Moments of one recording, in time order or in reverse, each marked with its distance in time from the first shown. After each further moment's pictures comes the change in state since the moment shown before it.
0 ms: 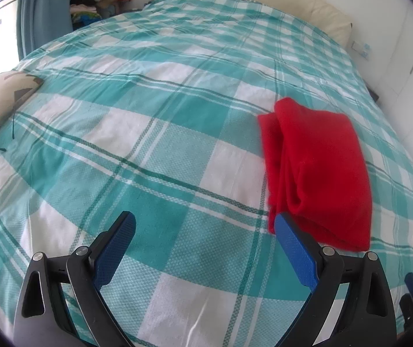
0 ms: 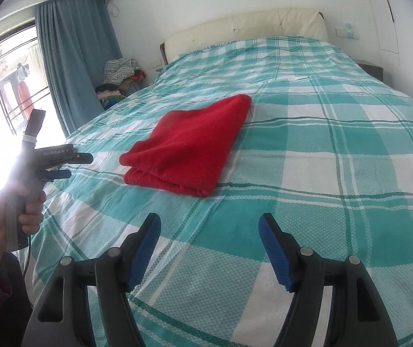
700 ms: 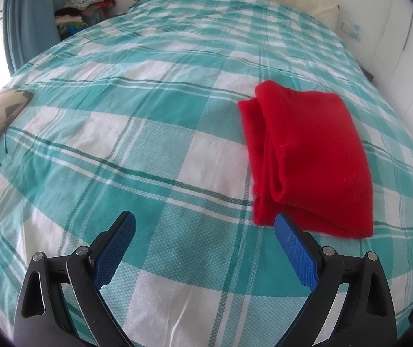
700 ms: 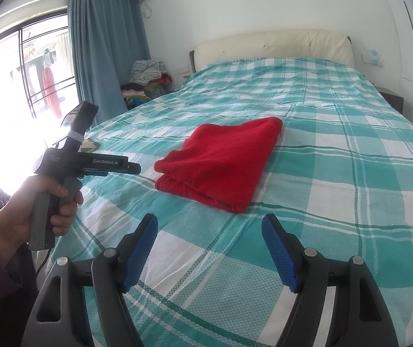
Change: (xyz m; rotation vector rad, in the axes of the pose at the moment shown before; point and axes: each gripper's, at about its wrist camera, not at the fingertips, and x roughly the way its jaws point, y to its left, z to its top) left arm 0.006 -0.028 -0.006 0.084 0.018 0.017; right arm -0.014 0.034 0.002 -0.125 -0.030 0.059
